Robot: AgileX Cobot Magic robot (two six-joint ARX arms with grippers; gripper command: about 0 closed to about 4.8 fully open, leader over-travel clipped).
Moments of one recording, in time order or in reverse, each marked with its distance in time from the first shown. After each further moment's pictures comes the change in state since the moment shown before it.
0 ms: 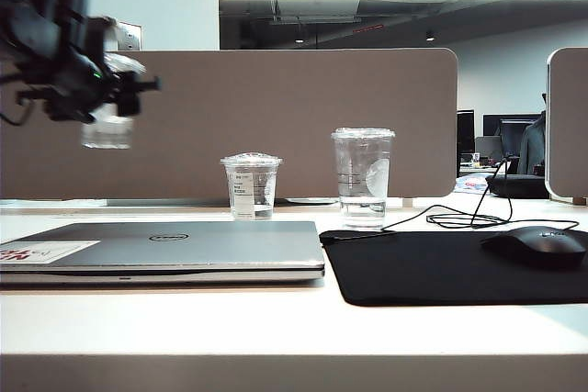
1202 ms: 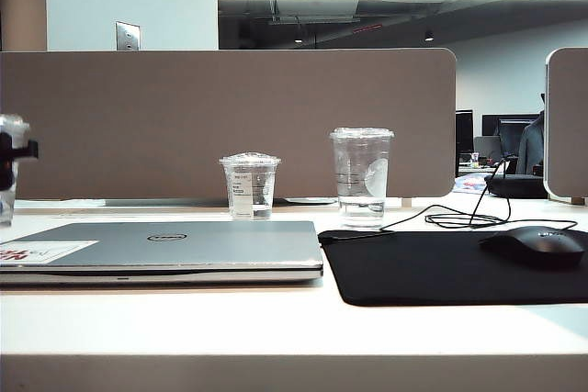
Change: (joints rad) left arm 0.213 -0.117 -0.634 0.426 0.156 0.000; right arm 0.000 -0.001 0.000 0.000 -0.024 0.000
